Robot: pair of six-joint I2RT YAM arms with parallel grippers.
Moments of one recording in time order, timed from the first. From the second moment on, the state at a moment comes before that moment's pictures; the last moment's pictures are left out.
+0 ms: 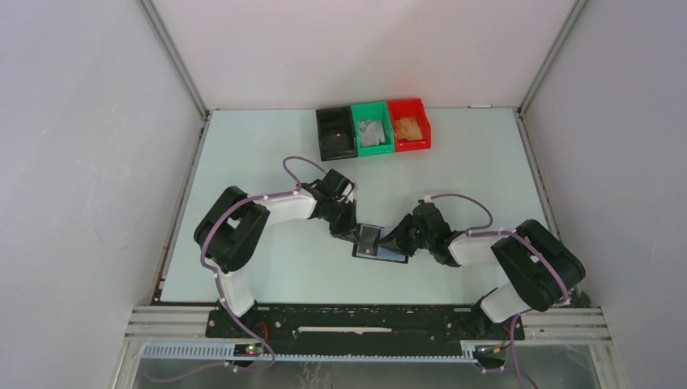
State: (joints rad) left arm -0.66 1.83 1.04 -0.35 0.42 -0.67; right arm 0.59 1.51 0.42 0.35 -0.25 1.20
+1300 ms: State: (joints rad) left arm -0.69 1.84 1.04 -0.32 0.47 -0.65; right arm 0.57 1.49 0.33 0.47 -0.29 1.23
